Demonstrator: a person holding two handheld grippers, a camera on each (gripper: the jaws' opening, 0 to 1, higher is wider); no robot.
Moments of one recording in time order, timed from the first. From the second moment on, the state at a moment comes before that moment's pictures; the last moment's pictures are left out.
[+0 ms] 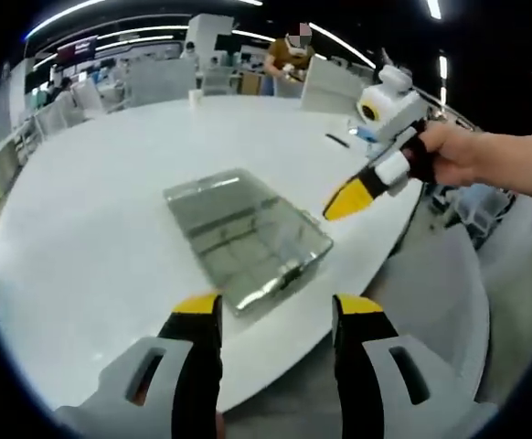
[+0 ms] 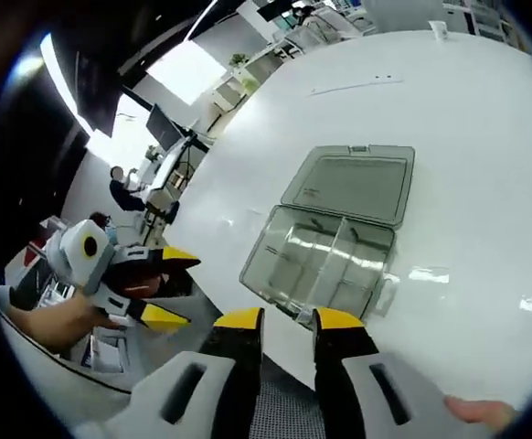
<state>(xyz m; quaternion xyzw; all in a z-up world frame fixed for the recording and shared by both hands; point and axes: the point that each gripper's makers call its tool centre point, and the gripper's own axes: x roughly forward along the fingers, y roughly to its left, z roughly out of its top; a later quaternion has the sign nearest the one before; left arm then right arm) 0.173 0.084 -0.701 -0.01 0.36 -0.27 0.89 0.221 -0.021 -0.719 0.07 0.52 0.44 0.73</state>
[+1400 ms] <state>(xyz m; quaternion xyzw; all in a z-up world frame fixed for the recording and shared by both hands) 0.178 0.101 -0.667 0.00 0.36 -0.18 0.91 0.197 -0.031 -0.686 0.01 0.39 0.59 0.71</state>
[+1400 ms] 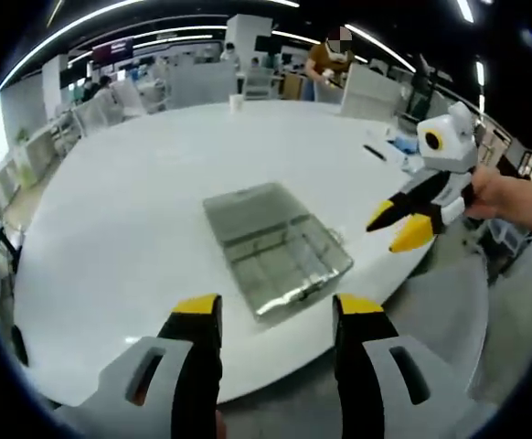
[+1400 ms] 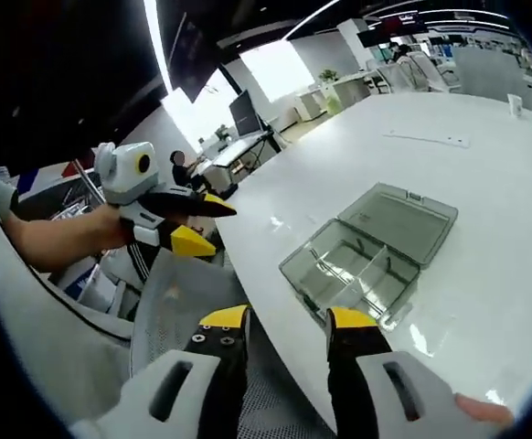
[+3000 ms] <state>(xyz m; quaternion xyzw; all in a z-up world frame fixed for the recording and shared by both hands) 0.197 0.171 -0.731 0.01 0.41 -0.24 0.88 0.171 -0.004 -0.688 -0.05 0.34 0.57 0.75</state>
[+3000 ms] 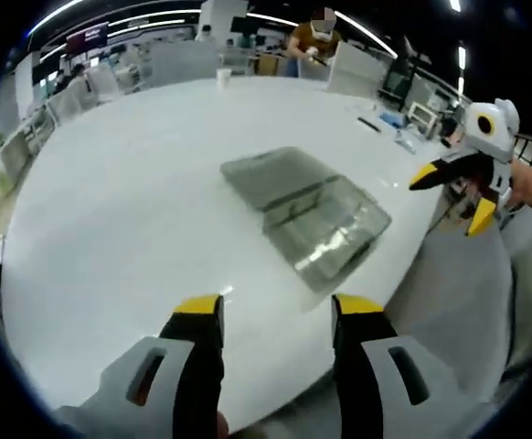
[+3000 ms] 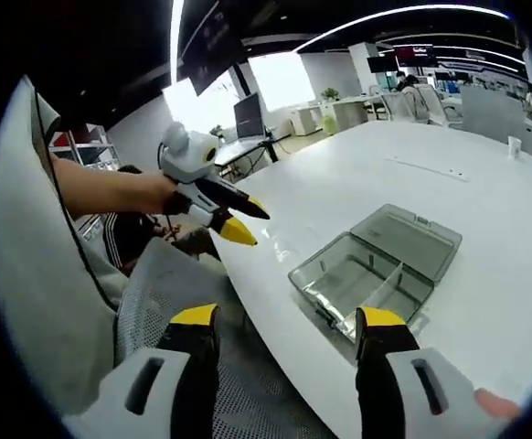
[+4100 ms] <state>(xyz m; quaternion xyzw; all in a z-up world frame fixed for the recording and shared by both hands) 0.220 0.199 -0.792 0.01 0.52 -0.16 0.84 0.180 -0.002 -0.688 -0.07 0.33 0.57 0.75</state>
